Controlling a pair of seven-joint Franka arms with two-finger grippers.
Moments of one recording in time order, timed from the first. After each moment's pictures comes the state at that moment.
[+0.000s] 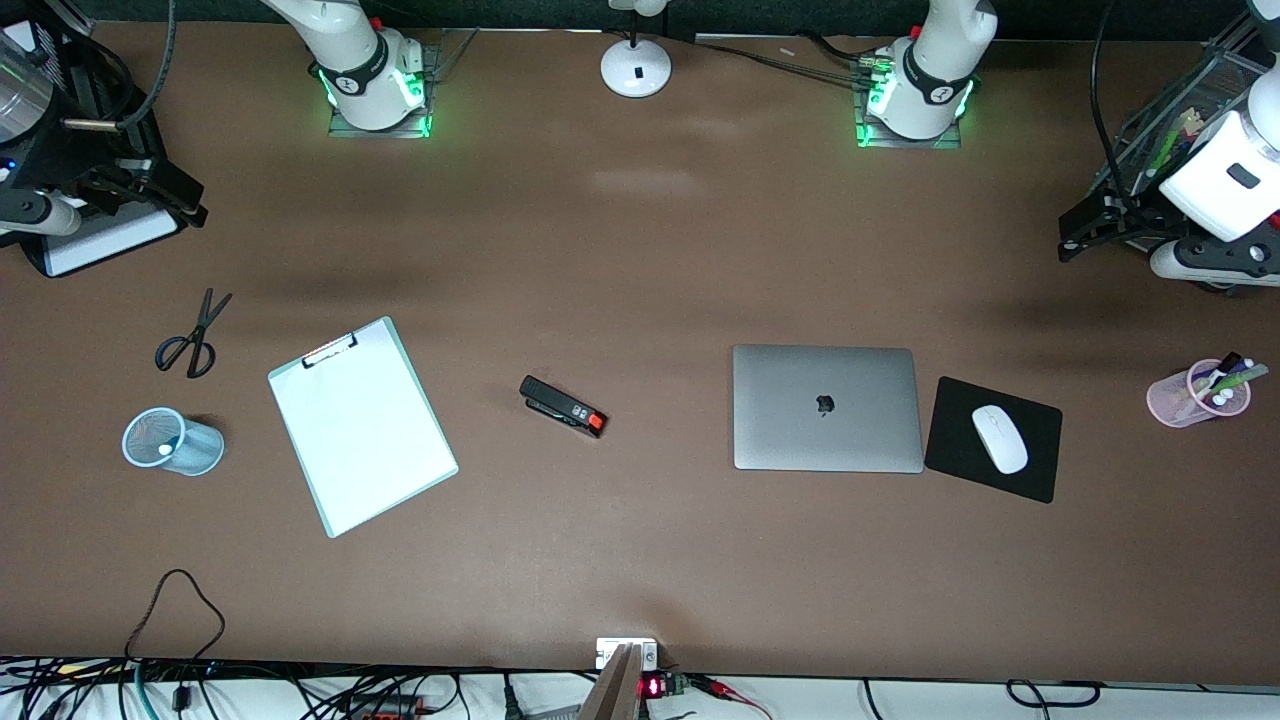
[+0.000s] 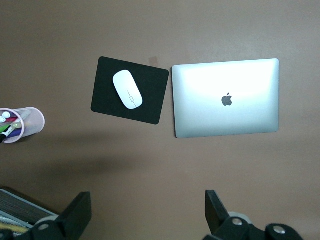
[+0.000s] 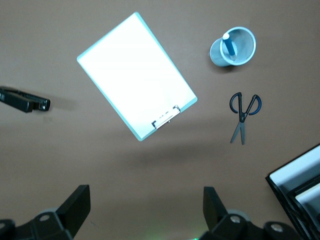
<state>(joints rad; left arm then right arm) -0.03 -0.01 -0.03 -1.64 0.01 1.61 0.01 0.10 -0.07 -0.02 -1.66 -0.04 1.57 0.22</state>
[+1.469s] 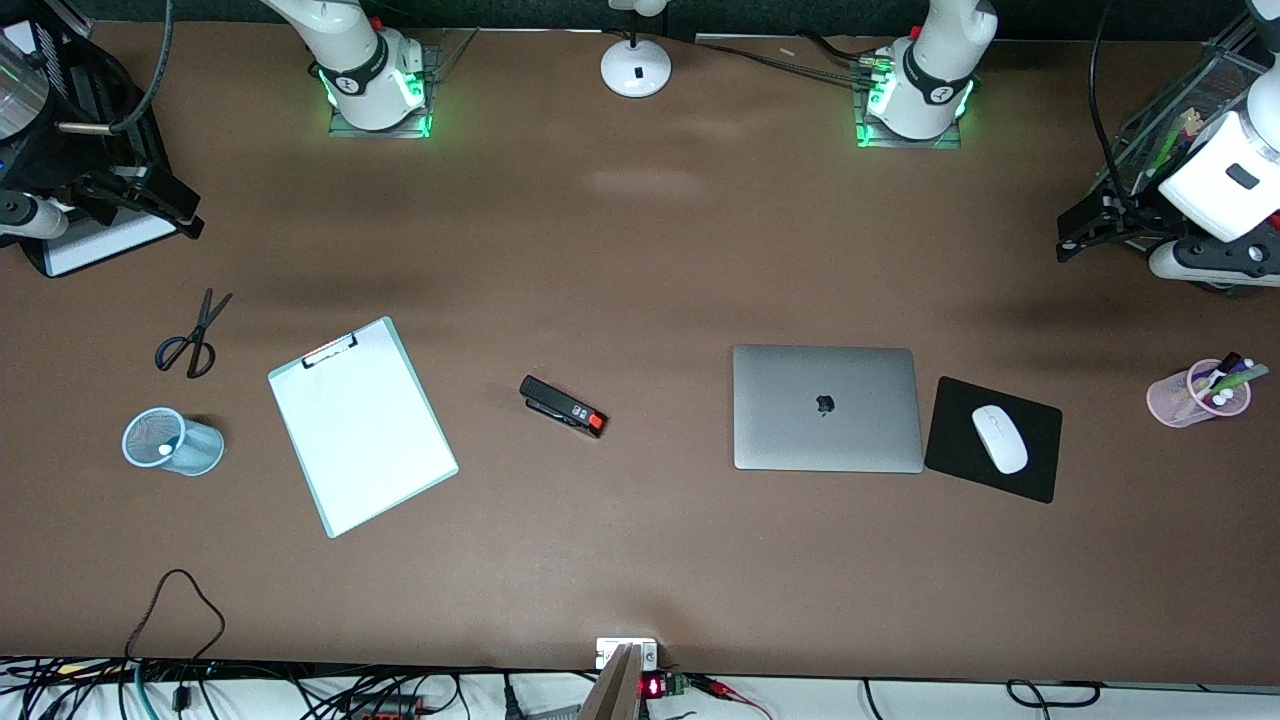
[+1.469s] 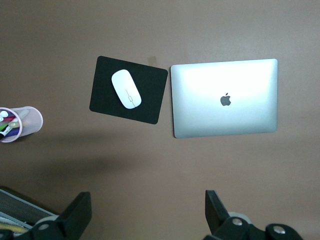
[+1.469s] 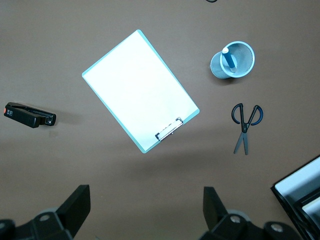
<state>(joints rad) -0.03 -0.01 -0.03 -1.64 0.01 1.61 0.01 0.10 -0.07 -0.02 -1.66 -0.04 1.62 0.23</state>
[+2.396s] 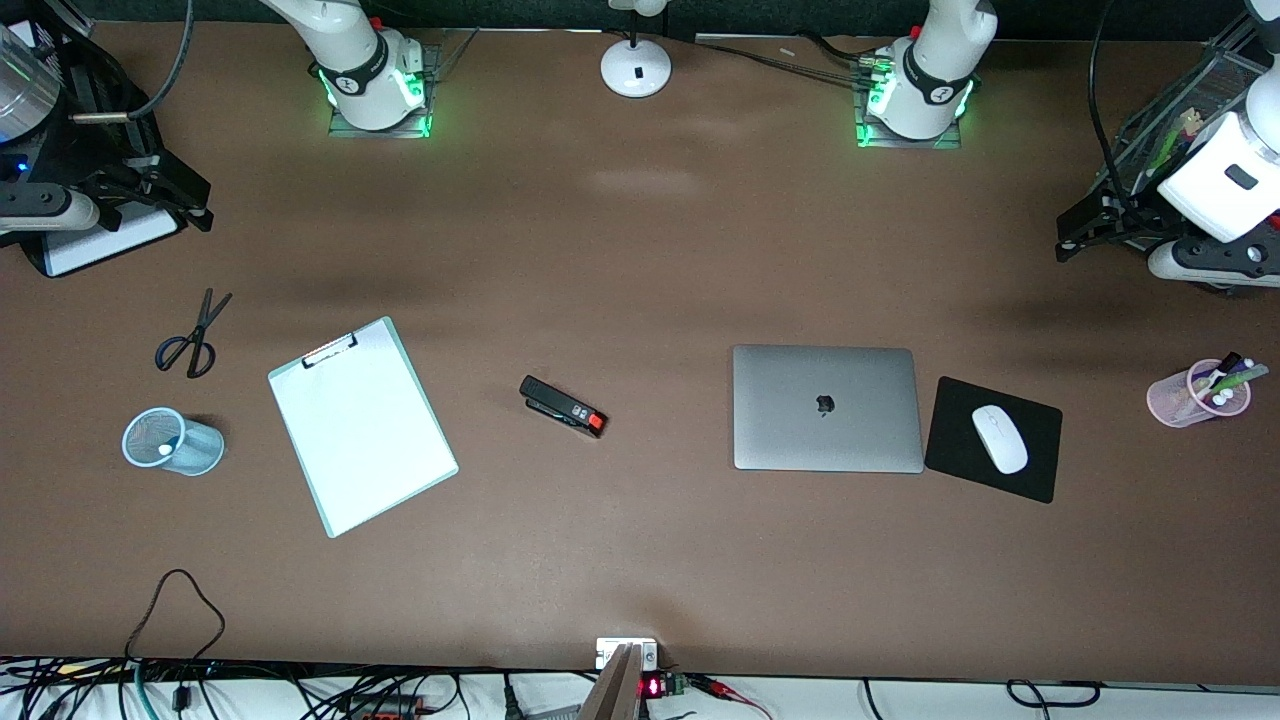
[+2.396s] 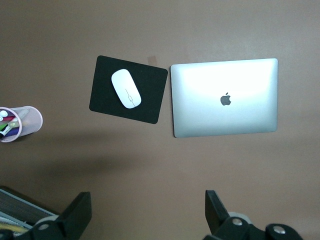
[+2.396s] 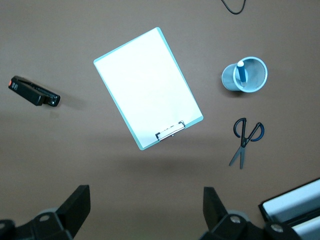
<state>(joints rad) -0.03 -0.01 -0.03 -1.64 0.01 1.61 0.01 0.12 -0.07 -0.02 -1.66 -0.04 1.62 0.05</state>
